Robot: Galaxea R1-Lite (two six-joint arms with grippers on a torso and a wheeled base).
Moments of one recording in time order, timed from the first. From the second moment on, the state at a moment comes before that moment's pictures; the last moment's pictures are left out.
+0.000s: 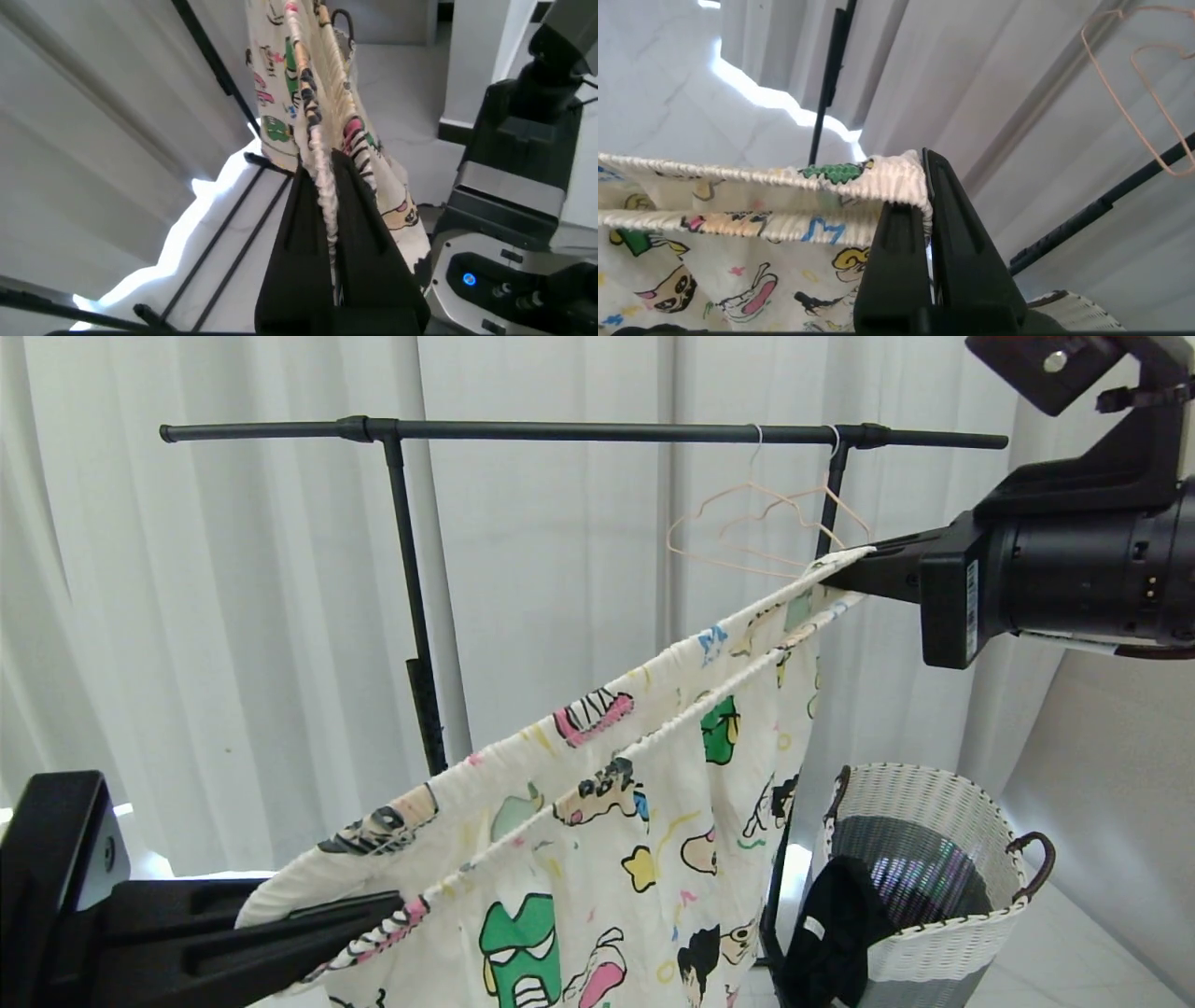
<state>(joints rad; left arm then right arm) -0.91 1.00 -0.88 0.21 -0.12 0.23 0.81 1.45 -1.41 0.16 -0.06 -0.16</state>
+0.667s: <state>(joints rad) -0.77 1.31 -1.15 0.05 -0.06 0.23 0.90 1.22 -1.41 0.59 -0.04 -0.16</state>
